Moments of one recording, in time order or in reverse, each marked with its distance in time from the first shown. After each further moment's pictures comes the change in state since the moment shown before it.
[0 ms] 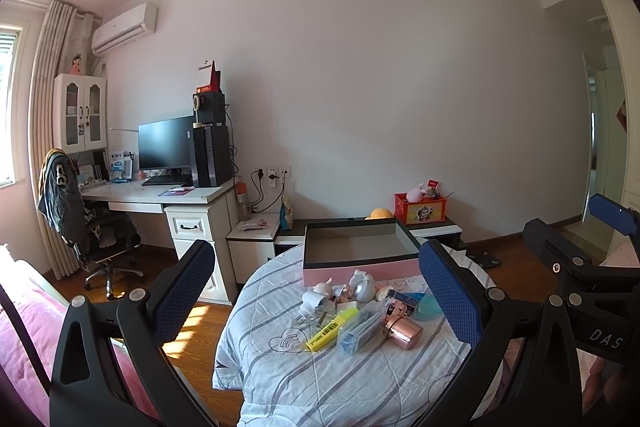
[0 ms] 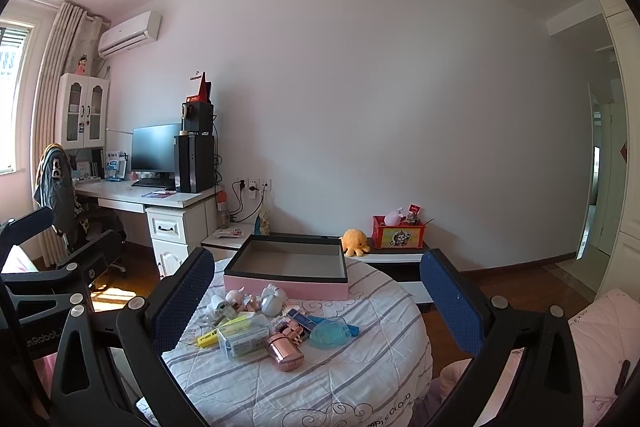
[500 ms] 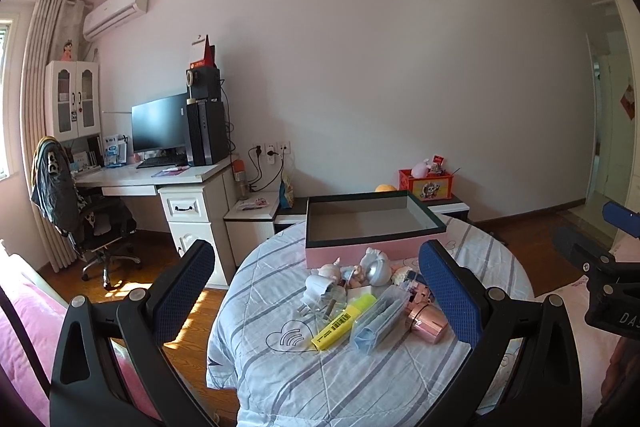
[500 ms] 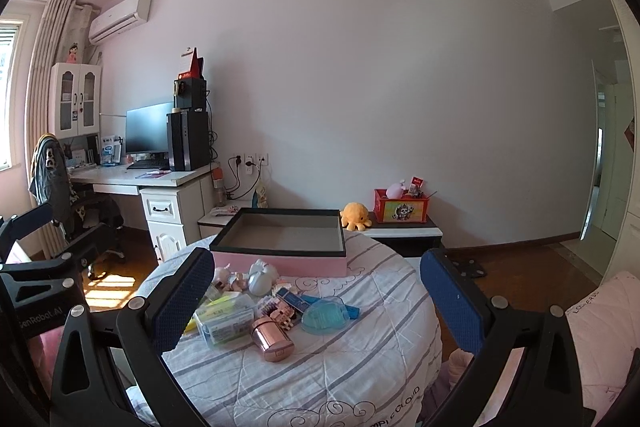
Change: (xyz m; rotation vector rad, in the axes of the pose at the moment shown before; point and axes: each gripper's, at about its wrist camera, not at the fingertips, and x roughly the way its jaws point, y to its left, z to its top) left arm 0.084 0.011 -0.034 0.013 0.099 0.000; right arm 0.069 -0.022 -0.042 0.032 0.128 0.008
